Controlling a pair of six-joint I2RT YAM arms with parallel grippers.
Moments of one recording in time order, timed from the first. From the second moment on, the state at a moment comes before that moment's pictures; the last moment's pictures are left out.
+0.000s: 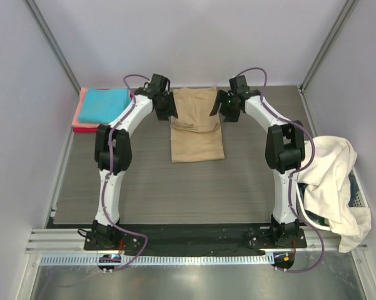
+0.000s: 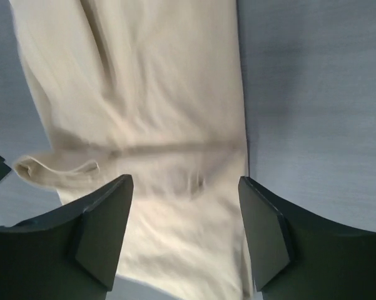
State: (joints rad) left arm -0.35 2.21 1.94 -0.69 0.09 -0.53; right arm 0.26 2.15 1.80 -0.58 -0.18 0.54
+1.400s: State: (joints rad) left arm -0.38 1.40 1.12 -0.66 0.08 -0.54; right arm 0.31 2.48 2.37 -0.59 -0.24 0.46
